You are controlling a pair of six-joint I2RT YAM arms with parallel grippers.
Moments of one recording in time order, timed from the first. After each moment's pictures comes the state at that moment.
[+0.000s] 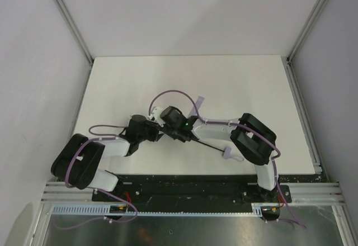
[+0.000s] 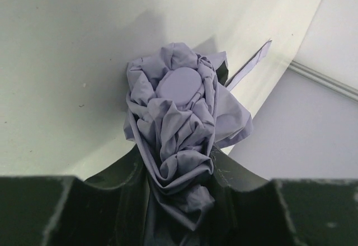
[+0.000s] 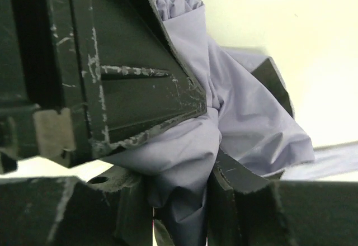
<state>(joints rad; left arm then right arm) -0.43 1.43 0.35 0.40 0.09 -1.60 1.04 1.99 1.30 -0.15 0.20 -0.14</state>
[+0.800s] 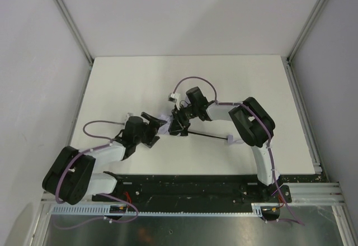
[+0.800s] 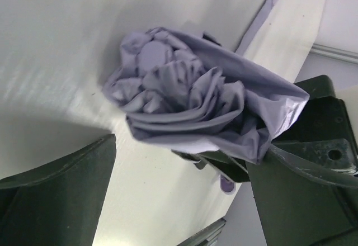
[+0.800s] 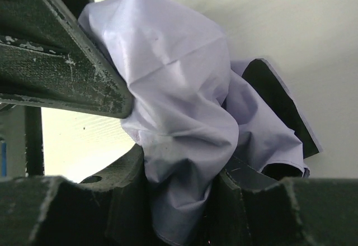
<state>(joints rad) -0.43 1.25 0.32 0.28 0.03 -1.40 0.67 2.13 1.29 0.09 -0.82 -0.04</state>
